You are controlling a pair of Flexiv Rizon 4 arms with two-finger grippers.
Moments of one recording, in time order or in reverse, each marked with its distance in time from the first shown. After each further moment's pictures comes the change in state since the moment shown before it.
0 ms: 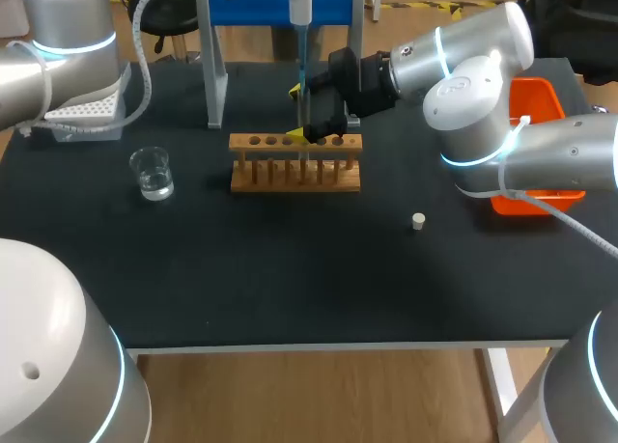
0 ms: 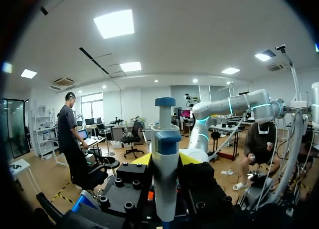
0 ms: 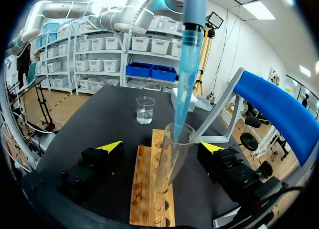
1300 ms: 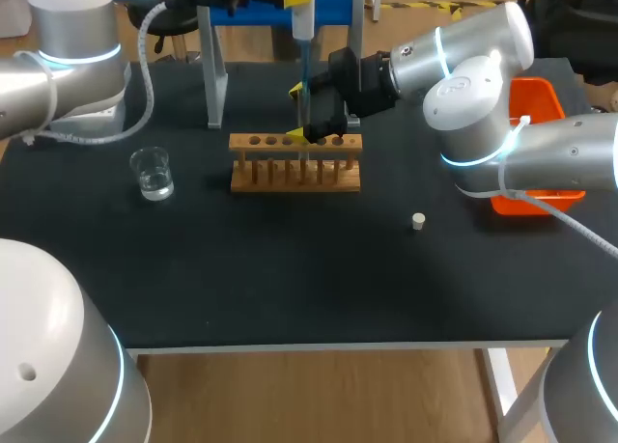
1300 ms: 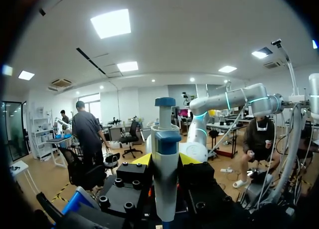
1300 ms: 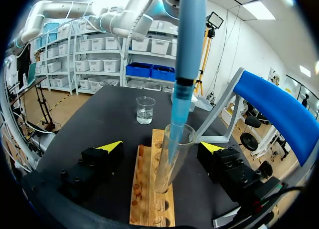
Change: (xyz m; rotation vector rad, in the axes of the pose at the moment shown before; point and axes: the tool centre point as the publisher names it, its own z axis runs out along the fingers) left arm 0.004 0.024 0.004 -0.001 0.021 0.010; right arm 0.000 0.000 0.000 0.000 0.000 0.000
